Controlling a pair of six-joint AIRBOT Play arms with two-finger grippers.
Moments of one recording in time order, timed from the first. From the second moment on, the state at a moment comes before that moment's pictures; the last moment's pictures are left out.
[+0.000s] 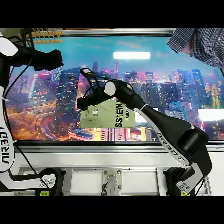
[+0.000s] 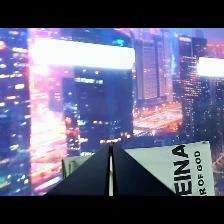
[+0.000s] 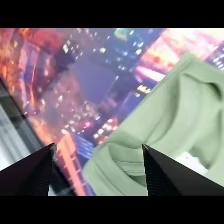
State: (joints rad) left arm 0.03 -1.47 1.71 1.16 -1.21 -1.61; right arm 0.71 -1.79 1.73 -0.95 0.90 1.42
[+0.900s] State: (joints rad) left arm -0.26 -1.18 0.97 1.15 -0.96 -1.58; right arm 0.08 -1.49 0.84 -0.68 0.89 1.21
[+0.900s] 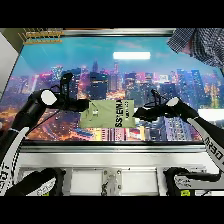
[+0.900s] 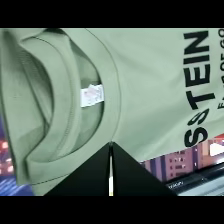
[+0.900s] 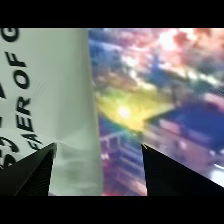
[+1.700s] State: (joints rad) left arm -0.33 -1.17 0.95 1.15 -0.92 -1.63; right arm -0.13 -1.41 0.99 -0.93 0.83 1.29
